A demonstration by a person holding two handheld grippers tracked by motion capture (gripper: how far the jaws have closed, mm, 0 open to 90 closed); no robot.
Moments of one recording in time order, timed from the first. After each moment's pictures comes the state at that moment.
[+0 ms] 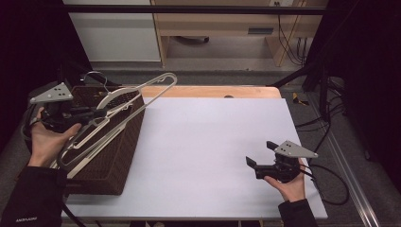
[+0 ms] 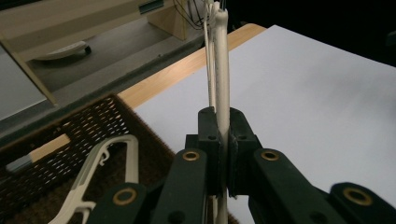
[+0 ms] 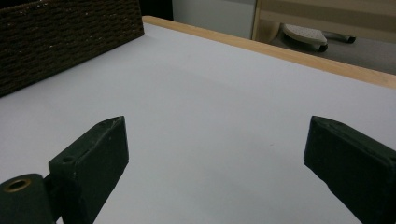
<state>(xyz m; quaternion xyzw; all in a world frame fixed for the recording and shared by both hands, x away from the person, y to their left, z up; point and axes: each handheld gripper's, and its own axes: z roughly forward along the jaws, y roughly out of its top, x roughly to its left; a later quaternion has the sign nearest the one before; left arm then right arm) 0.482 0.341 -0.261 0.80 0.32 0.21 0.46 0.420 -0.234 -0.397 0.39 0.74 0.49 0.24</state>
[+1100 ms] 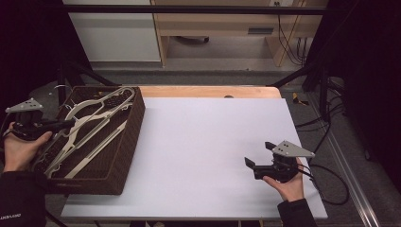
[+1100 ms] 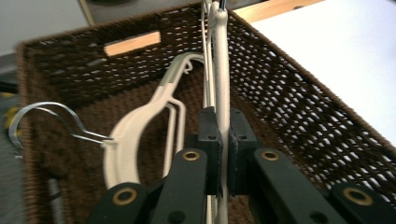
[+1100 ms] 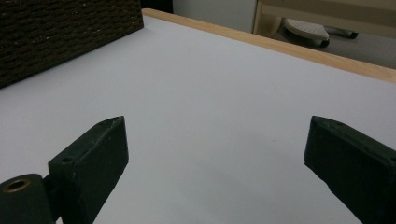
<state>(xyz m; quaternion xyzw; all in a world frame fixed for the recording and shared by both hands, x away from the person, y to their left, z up) 0.499 0.446 -0.326 0.78 0.43 0.19 0.42 0.422 -0.231 -0.401 0.39 0.75 0.48 0.24</state>
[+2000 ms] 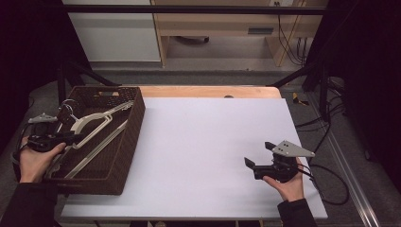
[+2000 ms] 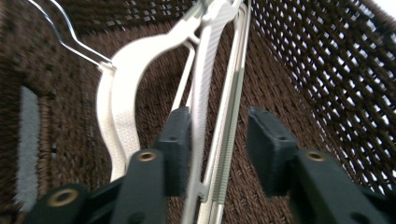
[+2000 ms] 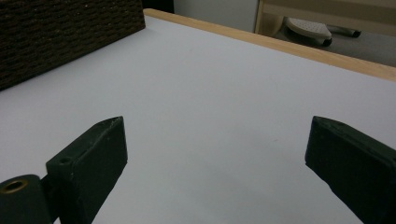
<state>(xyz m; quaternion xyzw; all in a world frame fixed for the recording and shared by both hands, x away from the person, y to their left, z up) 0.488 0.431 -0.366 0.74 0.53 0.20 0.35 0.422 -0.232 -0.401 0.39 0.75 0.48 0.23</state>
